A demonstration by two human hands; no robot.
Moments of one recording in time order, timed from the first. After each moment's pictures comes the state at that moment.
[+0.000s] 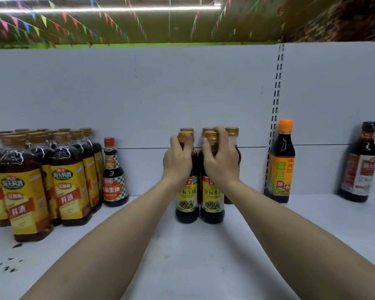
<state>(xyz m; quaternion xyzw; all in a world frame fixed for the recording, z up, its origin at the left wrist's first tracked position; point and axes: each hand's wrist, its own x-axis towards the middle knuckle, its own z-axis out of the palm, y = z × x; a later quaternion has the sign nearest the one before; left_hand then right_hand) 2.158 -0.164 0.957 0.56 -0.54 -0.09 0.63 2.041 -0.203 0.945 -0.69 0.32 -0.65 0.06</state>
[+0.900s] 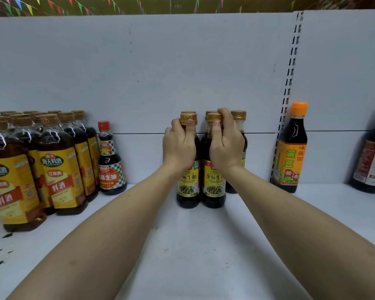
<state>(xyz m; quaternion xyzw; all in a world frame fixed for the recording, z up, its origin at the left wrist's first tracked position) 2.166 -0.192 0.945 0.56 -0.56 0.01 0.61 2.051 -0.233 0.935 -0.66 0.29 -0.69 0.02</state>
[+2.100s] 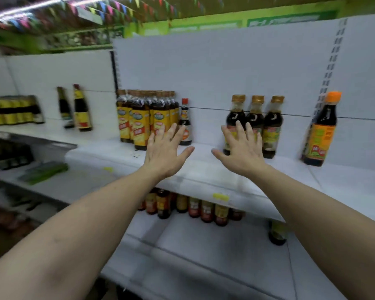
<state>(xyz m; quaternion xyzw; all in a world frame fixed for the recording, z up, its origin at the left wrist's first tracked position) 2.192 0.118 0.891 0.80 -0.52 0.18 0.22 2.002 -0.018 0.903 -0.89 0.39 -0.24 -0.04</state>
